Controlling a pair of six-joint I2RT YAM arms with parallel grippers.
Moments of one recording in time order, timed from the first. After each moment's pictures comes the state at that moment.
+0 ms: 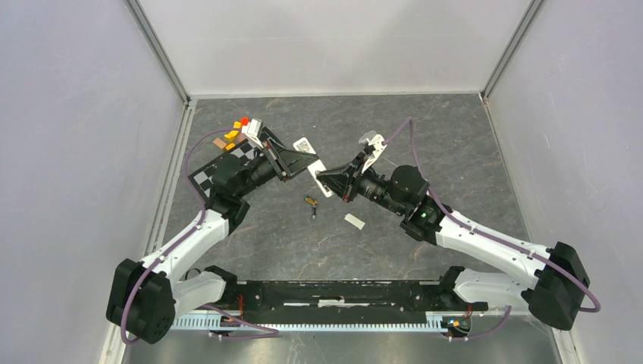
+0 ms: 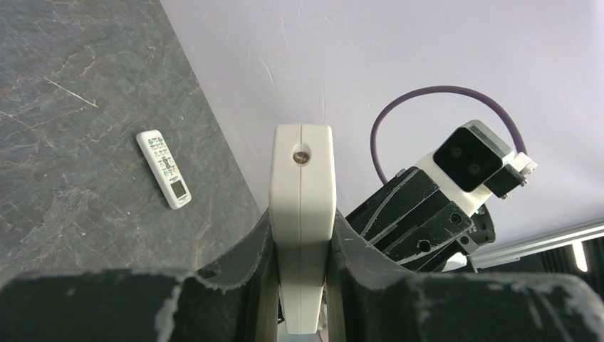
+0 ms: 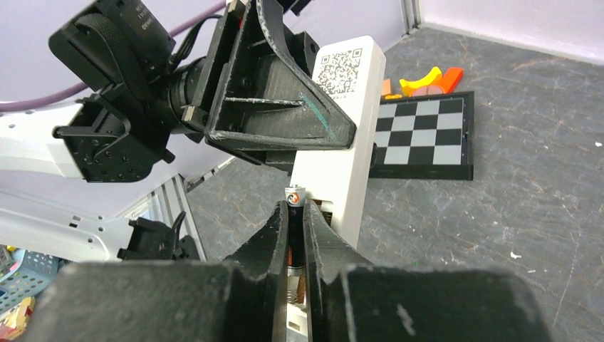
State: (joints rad) left arm -0.41 1.09 0.62 0.62 0.58 -1.22; right arm 0.89 1.13 0.79 0.39 -0.13 0.37
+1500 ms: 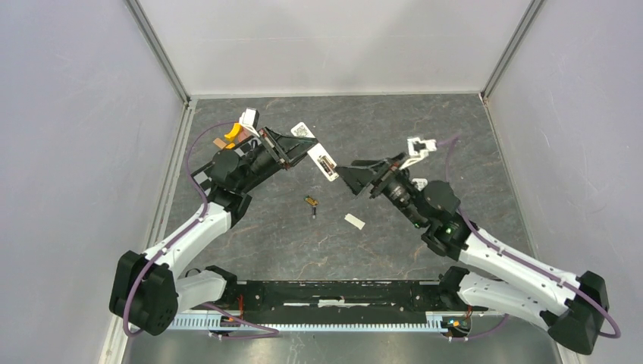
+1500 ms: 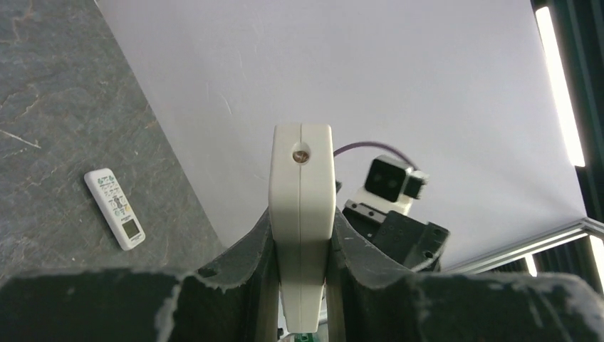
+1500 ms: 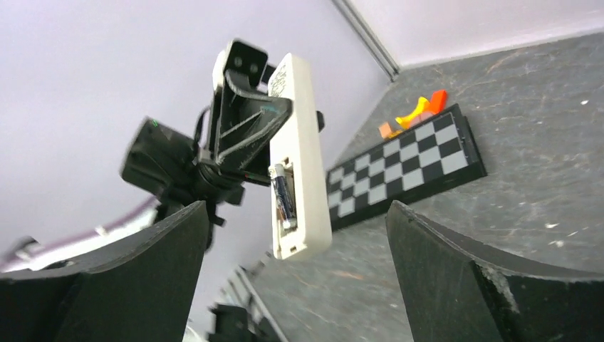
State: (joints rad) left arm -0.41 1.14 0.68 0.74 0.52 -1.35; right arm 0.89 0.94 0.72 0.37 0.10 0.66
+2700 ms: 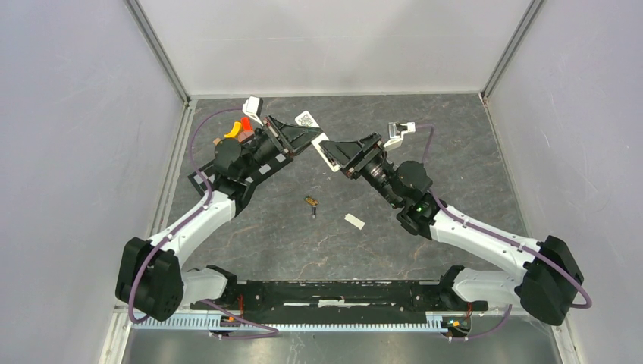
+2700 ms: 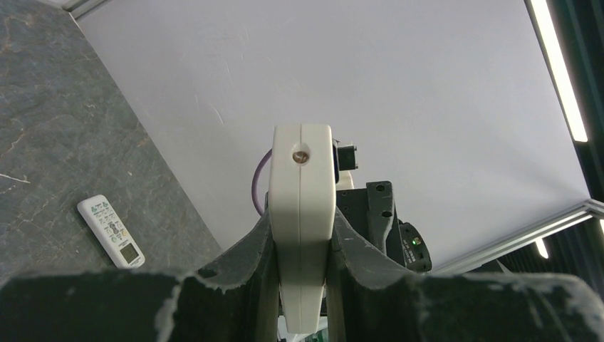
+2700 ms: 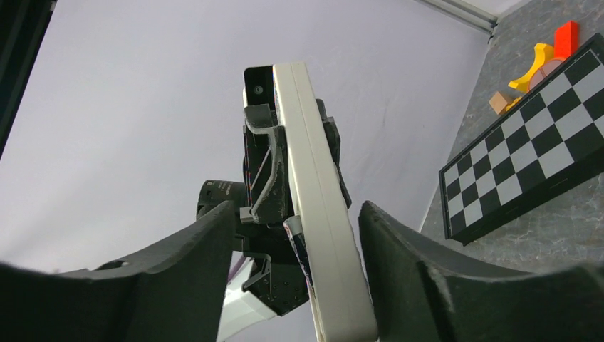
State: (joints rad) left arm -0.41 1.24 0.79 0.79 0.54 -1.33; right arm 0.84 1.18 0.78 0.63 0.09 1.22
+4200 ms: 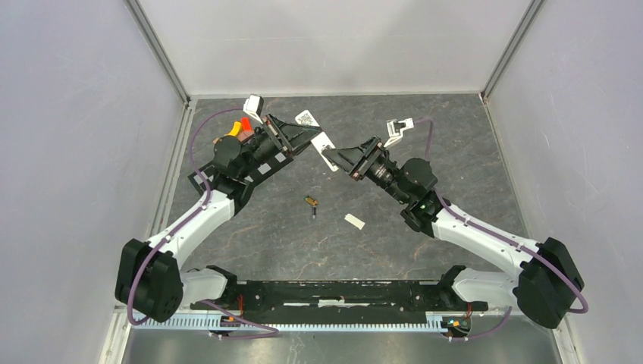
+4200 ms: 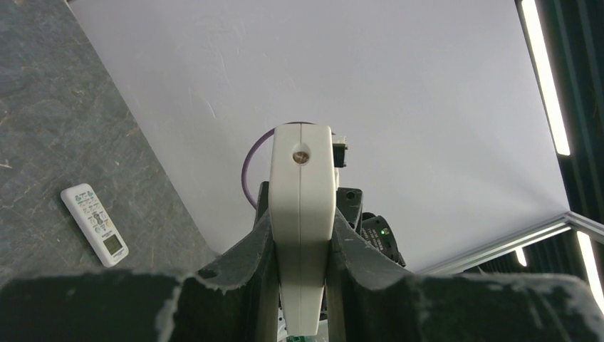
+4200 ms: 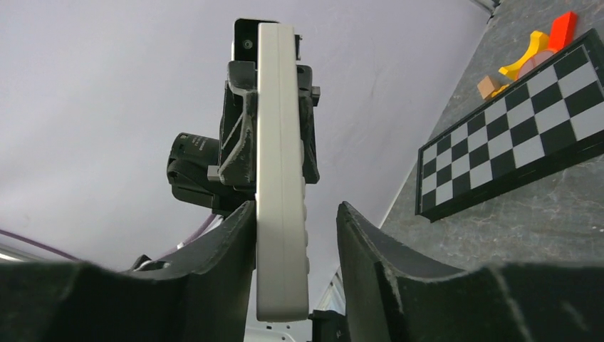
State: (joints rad) left arm -0.41 1.23 0.81 0.75 0.56 -1.38; right arm 0.76 1.18 0.74 0.65 -0.12 1.13
